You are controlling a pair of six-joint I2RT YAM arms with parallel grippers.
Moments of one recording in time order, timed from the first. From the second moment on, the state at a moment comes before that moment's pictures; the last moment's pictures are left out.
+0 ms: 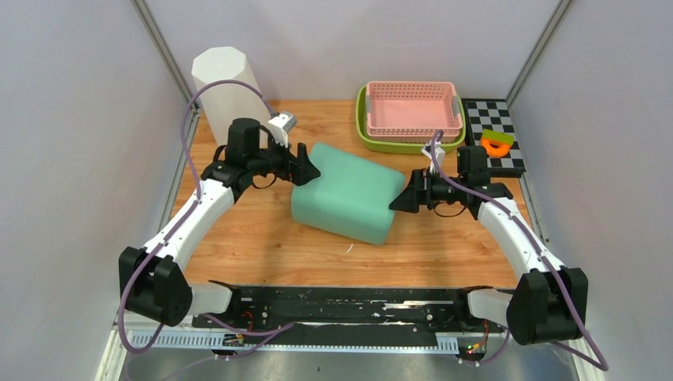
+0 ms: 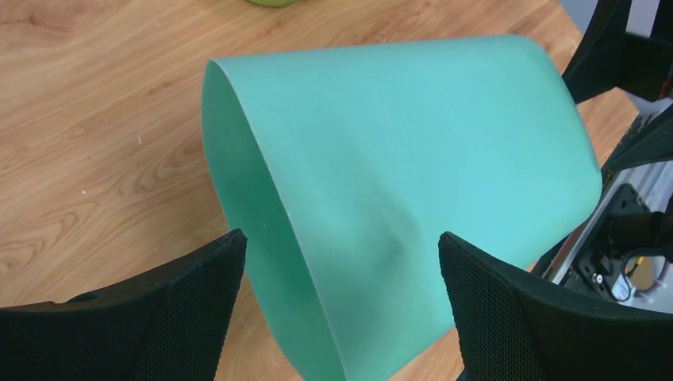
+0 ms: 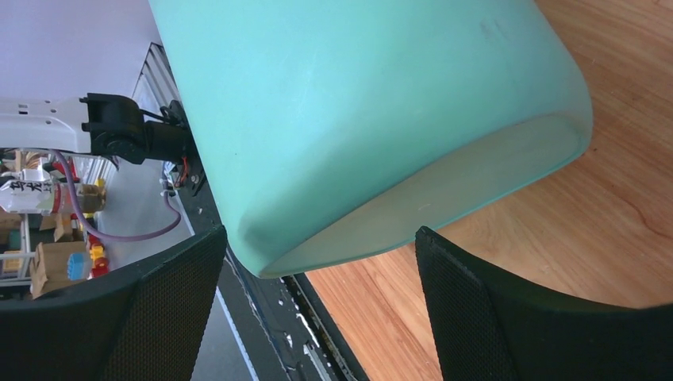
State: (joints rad) left arm -0.29 1.28 1.05 -0.25 0.57 -0.12; right arm 0.12 1.18 0.85 -0.45 -0.94 0.09
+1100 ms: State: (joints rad) left arm -0.48 1.51 1.41 -0.79 0.36 0.09; right arm 0.12 1.27 0.97 -0.42 -0.97 0.35
